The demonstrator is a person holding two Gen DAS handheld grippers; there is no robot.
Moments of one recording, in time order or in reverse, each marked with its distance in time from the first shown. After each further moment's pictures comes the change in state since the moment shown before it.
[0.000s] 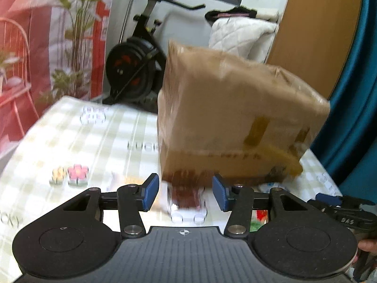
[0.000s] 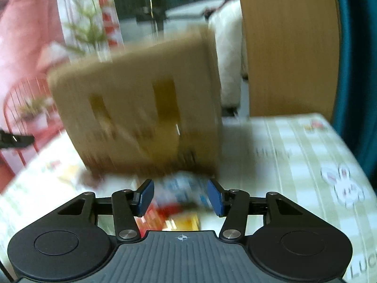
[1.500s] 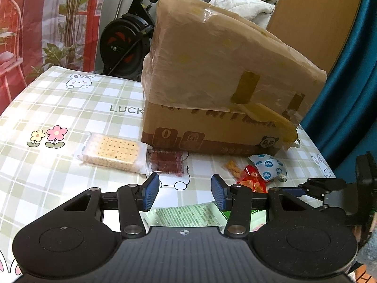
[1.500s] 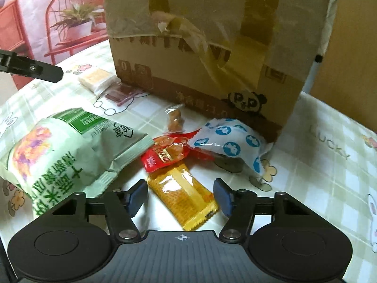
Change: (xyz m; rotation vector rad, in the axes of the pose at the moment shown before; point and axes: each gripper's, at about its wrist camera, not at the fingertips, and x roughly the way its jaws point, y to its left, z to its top) left arm 0.013 -0.013 -0.039 -0.028 0.083 -0.049; right arm 0.063 0.038 -0.011 -0.359 0.255 0.168
